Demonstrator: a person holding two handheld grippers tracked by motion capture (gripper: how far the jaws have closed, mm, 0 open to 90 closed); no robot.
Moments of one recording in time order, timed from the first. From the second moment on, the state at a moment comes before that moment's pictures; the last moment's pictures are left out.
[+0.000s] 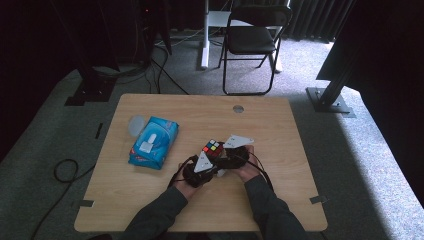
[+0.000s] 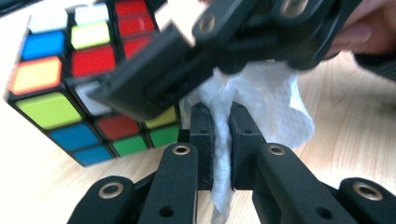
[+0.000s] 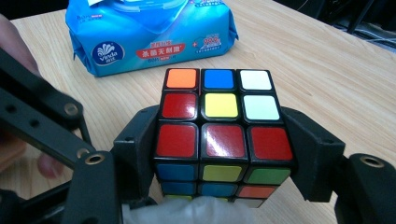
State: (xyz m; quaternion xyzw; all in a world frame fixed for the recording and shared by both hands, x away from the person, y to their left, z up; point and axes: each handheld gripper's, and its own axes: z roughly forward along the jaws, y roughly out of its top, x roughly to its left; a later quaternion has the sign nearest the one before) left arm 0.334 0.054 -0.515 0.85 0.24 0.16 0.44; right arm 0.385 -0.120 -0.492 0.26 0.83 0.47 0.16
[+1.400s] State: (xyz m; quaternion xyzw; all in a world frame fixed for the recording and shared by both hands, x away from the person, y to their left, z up) left arm 0.335 0.055 -0.519 0.85 0.25 0.16 0.42; right arm 0.390 -0.131 -0.487 0.28 0.82 0.48 0.17
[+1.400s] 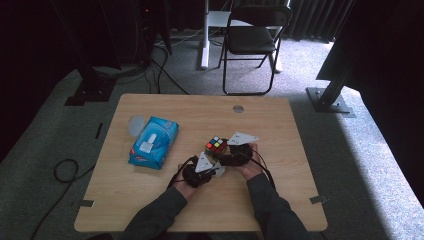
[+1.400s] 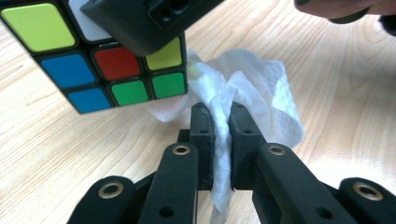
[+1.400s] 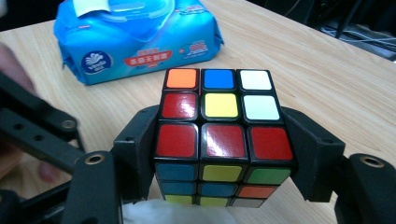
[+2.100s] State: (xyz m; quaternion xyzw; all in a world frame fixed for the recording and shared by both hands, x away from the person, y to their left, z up) left arm 0.325 0.077 -0.519 0.85 0.26 0.17 0.42; right arm 0.394 -0.149 -0.491 0.30 0.81 0.46 0.19
